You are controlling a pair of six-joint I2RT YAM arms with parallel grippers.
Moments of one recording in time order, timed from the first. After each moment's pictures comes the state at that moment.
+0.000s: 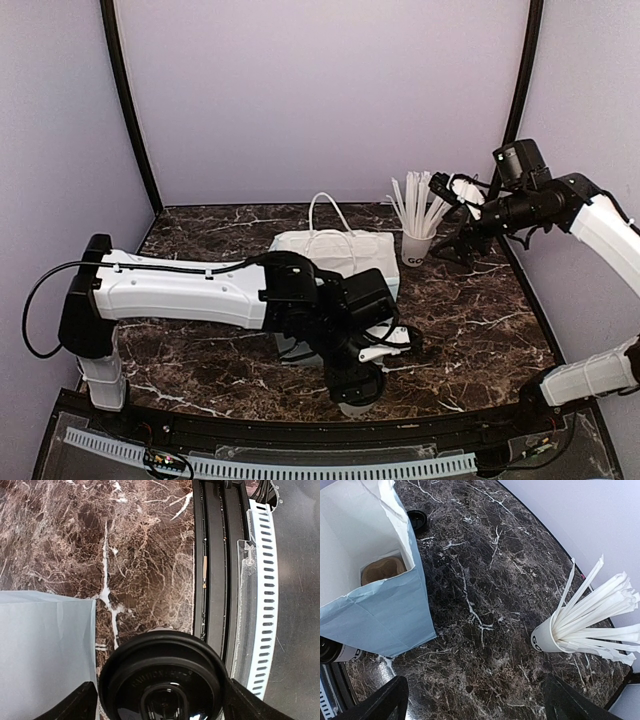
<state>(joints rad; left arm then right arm) -1.36 1.94 1.71 -0.90 0.05 0.14 0.42 1.21 1.30 -0.89 -0.38 -0.57</state>
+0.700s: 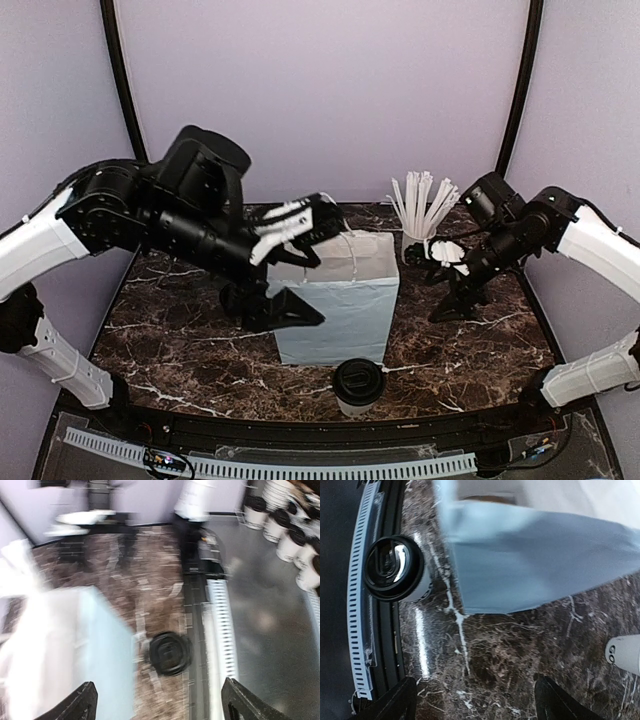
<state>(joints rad) -1.29 1.46 1.70 -0.94 0.15 0.22 0.63 1.20 1.23 -1.13 -0.41 -0.74</state>
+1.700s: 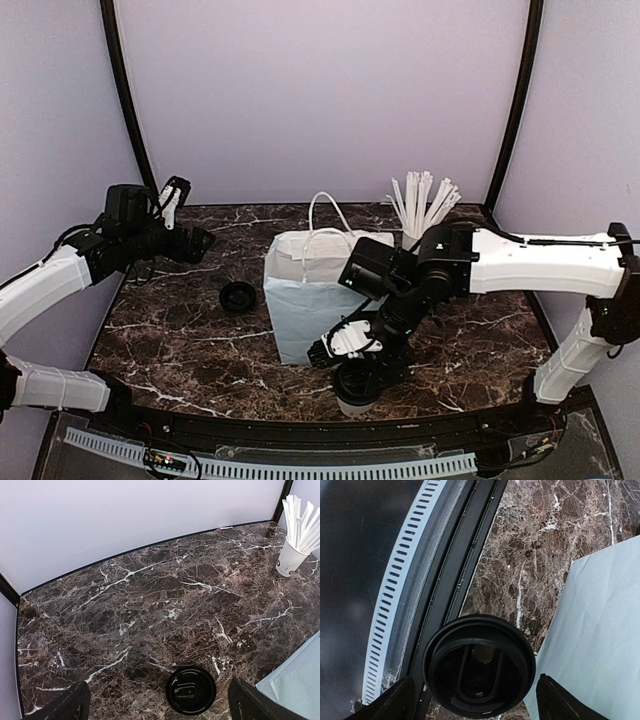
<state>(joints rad) -0.34 1.09 0.87 -0.30 0.04 0.04 1.22 1.58 1.37 -1.06 -0.29 -0.68</state>
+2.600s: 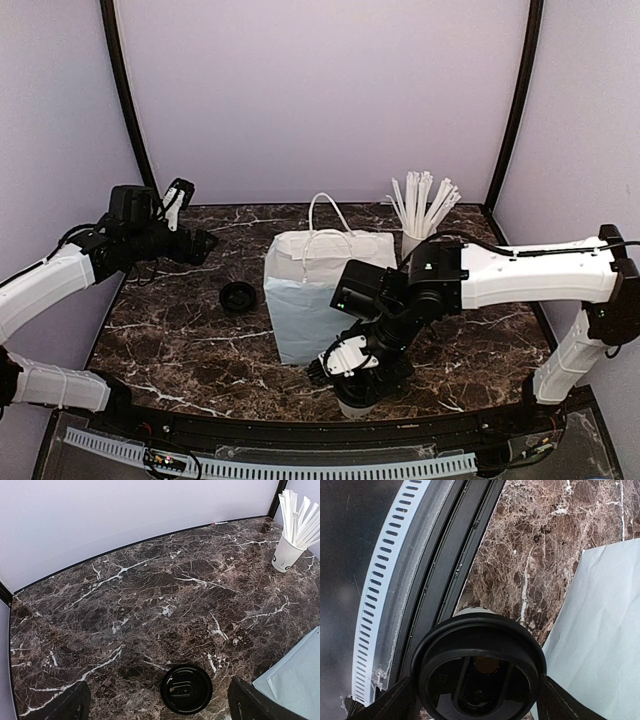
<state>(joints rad) -0.34 1.12 0.87 -0.29 0.07 0.04 1.28 1.62 1.34 -1.04 -0.18 -0.67</state>
